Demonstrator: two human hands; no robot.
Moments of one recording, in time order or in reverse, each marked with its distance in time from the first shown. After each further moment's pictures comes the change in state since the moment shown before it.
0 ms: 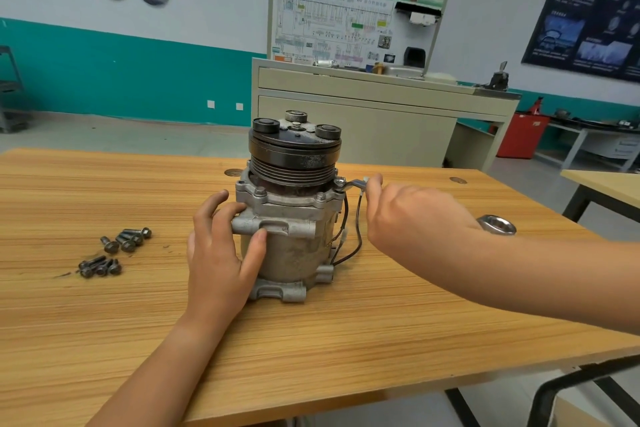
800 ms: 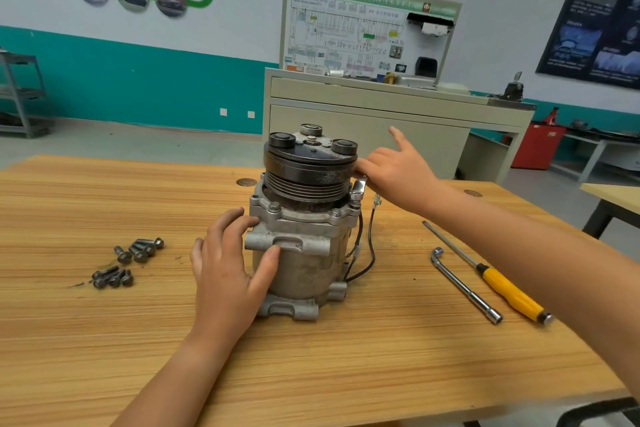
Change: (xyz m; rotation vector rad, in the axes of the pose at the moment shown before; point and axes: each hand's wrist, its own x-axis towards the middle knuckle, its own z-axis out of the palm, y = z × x) left_hand 0.003 -0.004 -0.001 0.070 0.009 -0.001; right_hand 0.115 0.044 0.077 0.362 0.809 0.042
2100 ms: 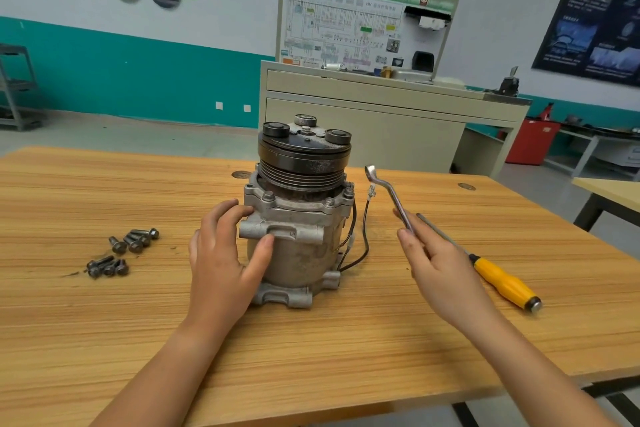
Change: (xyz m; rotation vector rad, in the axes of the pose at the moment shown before) left_hand -0.001 0.001 -0.002 -0.053 -0.016 -0.026; right_hand -0.101 -0.087 -0.045 0.846 -0.086 0.912
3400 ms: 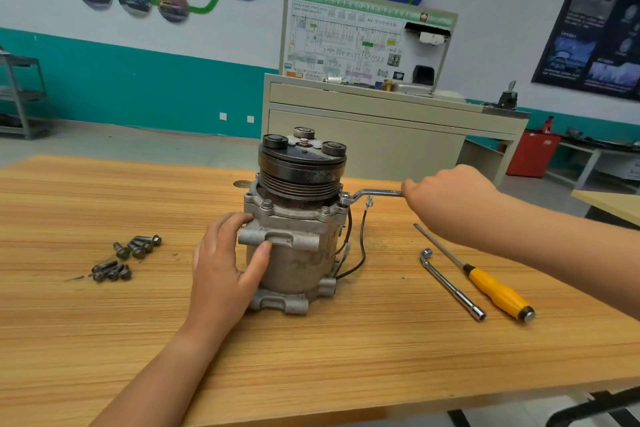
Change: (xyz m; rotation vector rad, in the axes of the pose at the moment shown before) left_hand -0.001 0.003 -0.003 -0.049 -0.030 -0.018; right_hand 0.069 -0.053 -0.060 -1.444 -0.356 -0.351
